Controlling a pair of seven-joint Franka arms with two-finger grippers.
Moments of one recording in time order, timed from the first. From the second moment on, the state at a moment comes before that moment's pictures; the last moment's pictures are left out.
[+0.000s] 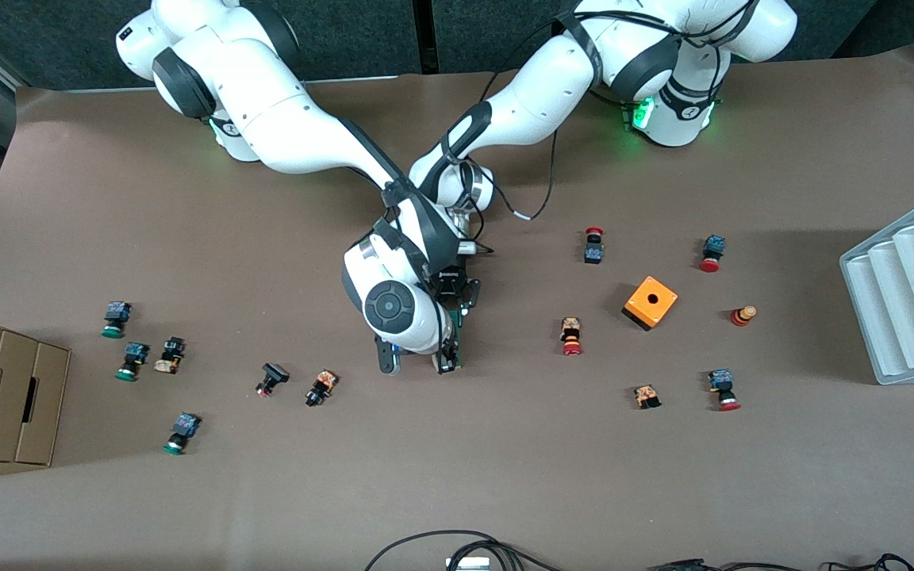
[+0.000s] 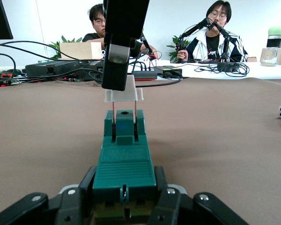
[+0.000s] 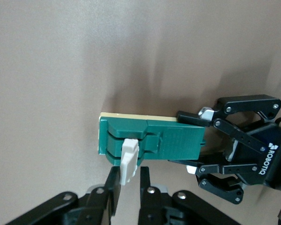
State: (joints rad) left arm -0.93 1.02 -0.20 -1.63 2.04 1.89 -2.60; right arm 0.69 0.88 -0.08 -1.20 0.32 2.08 1.94
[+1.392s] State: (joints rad) left arm -0.93 1.02 -0.20 -1.63 2.04 1.89 -2.60; right arm 0.70 0.85 -0.08 -1.25 0.32 2.06 1.92
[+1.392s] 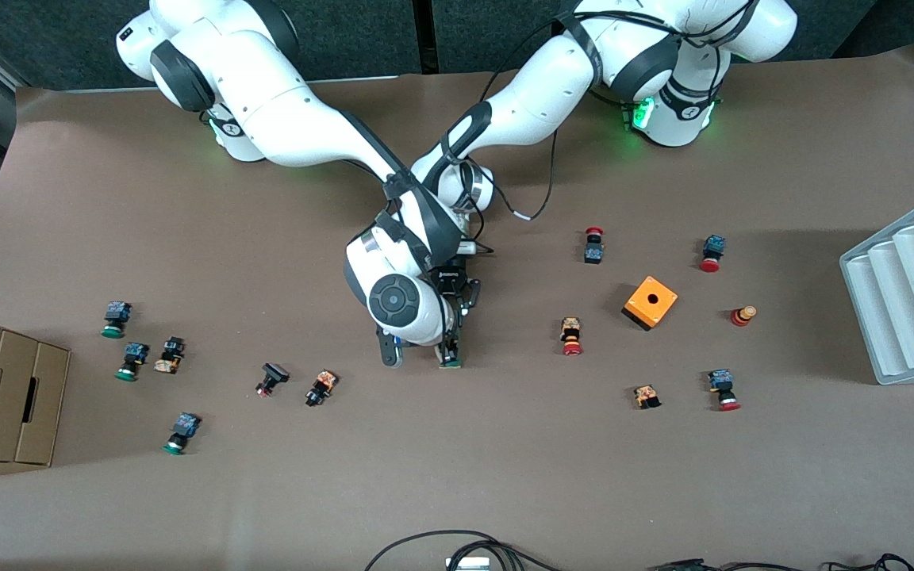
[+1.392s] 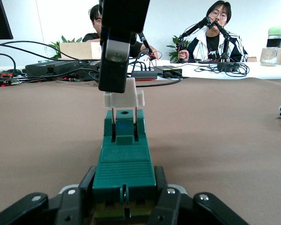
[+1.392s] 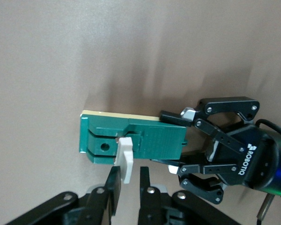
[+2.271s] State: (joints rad) left arm -0.93 1.02 -0.20 -1.63 2.04 1.89 -2.60; right arm 0.71 0.81 -0.08 -1.31 0.32 2.06 1.88
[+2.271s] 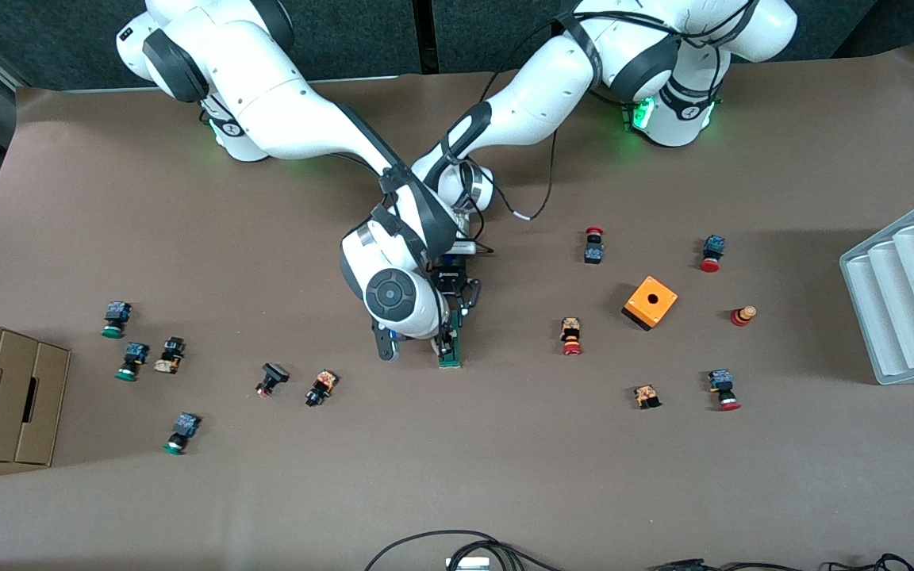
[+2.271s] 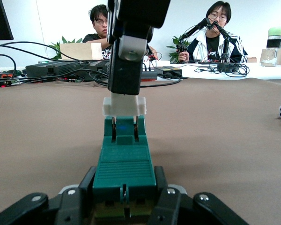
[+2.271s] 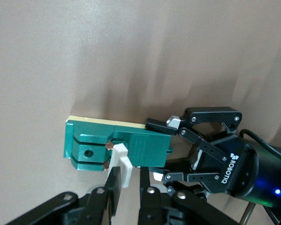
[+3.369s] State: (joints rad) left arm -0.93 1.02 -0.20 -1.63 2.04 1.88 -2.60; right arm 0.73 0.81 -0.08 -1.36 0.30 2.09 1.88
